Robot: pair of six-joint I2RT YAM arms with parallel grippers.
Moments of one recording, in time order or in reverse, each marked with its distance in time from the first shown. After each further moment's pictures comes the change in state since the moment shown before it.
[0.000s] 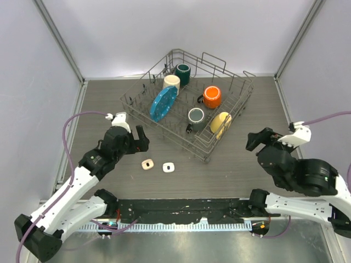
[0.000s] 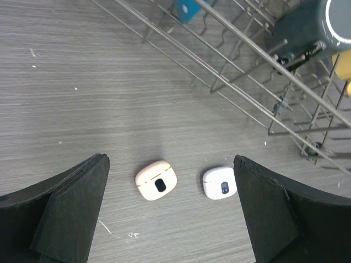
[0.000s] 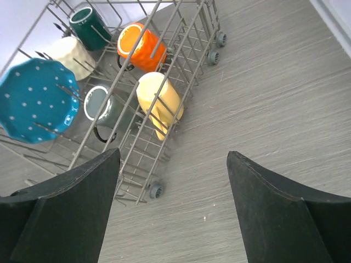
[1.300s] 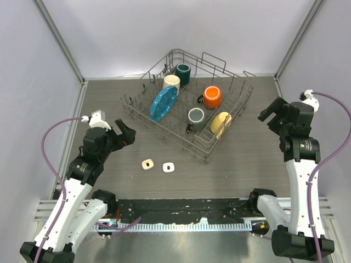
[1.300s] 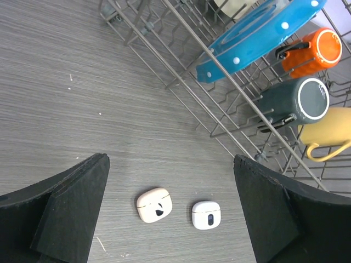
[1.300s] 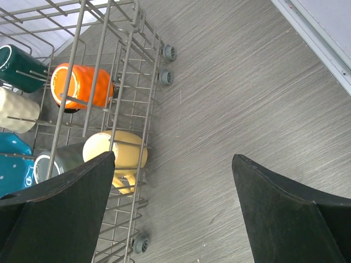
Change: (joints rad) left arm 0.307 -0.163 -0.016 0.031 0.153 -0.048; right arm -1.294 0.242 -0.048 0.583 -1.005 -0.647
